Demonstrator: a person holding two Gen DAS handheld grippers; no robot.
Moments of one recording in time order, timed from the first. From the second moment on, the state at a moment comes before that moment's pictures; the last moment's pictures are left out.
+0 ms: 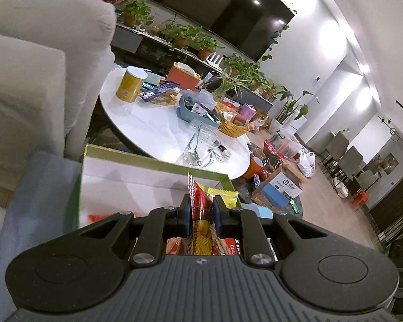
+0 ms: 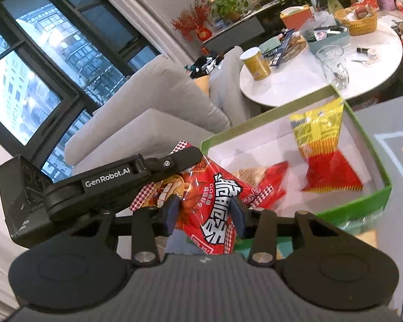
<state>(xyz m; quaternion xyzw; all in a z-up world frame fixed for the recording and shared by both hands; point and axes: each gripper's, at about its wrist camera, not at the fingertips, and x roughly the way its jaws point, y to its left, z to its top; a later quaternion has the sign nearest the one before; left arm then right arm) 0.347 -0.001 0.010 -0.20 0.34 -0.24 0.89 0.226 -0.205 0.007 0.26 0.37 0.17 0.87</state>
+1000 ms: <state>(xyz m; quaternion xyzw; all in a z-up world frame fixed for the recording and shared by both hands) 0.311 0.022 0.030 -0.06 0.33 -0.13 0.93 0.234 -0.230 -0.007 0.28 0.38 0.13 0.87</state>
